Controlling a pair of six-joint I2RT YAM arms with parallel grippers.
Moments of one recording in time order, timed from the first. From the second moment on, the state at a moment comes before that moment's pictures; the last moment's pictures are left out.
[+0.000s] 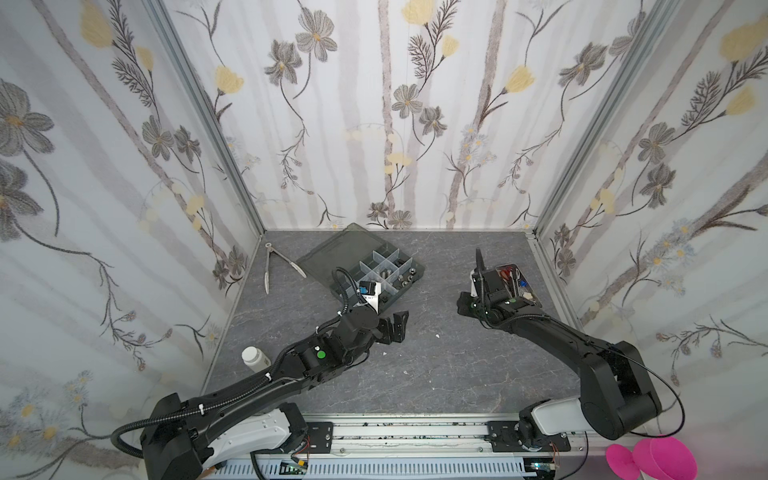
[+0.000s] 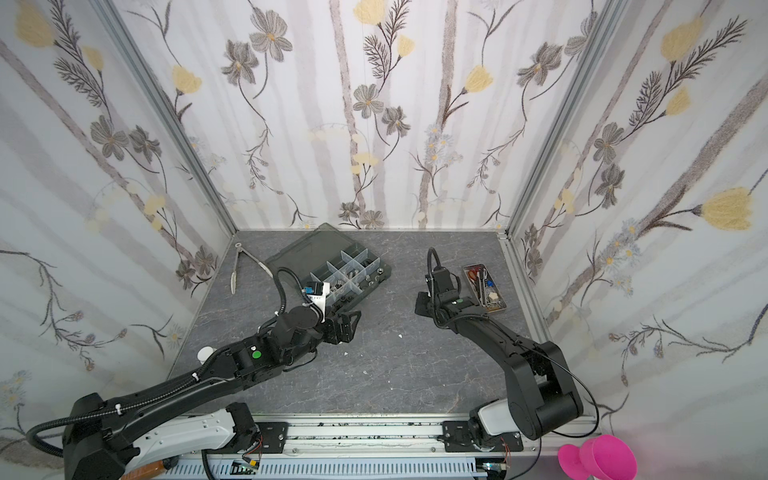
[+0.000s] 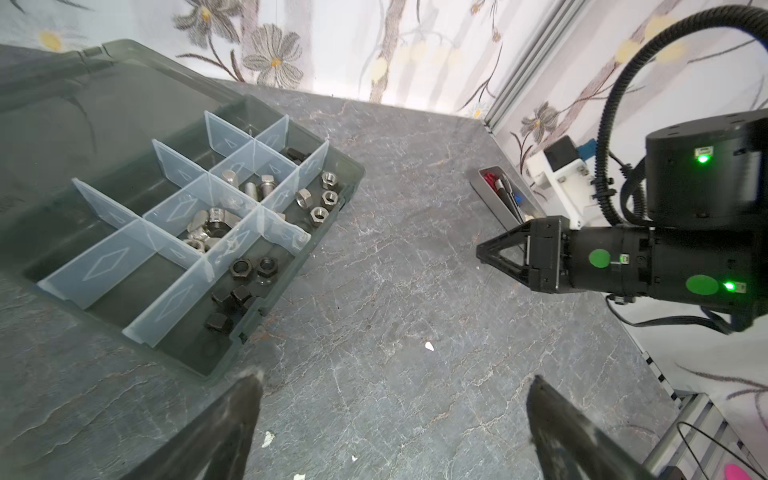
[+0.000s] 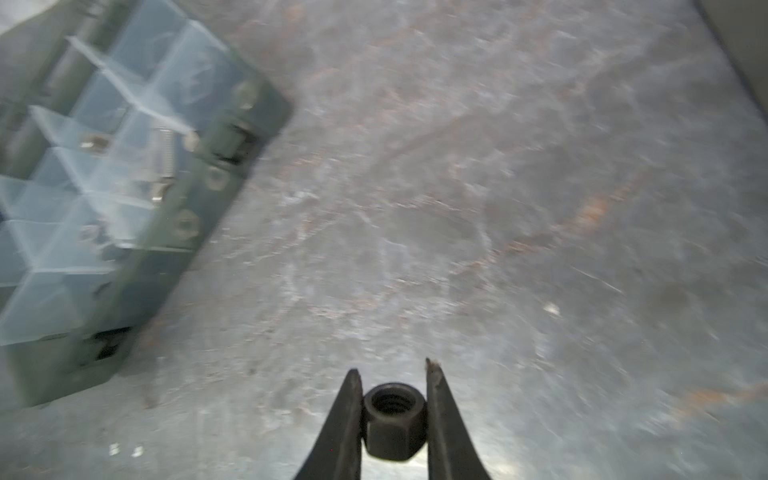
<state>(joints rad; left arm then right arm) -0.96 1.00 0.73 -0.18 -0.32 -0.60 0.45 1.47 0.91 -0.30 0.01 0.53</state>
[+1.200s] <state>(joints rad) -0.90 0.72 0.71 -0.47 -0.45 -0.60 0.77 2.12 1.63 -0.37 -0.11 0.57</state>
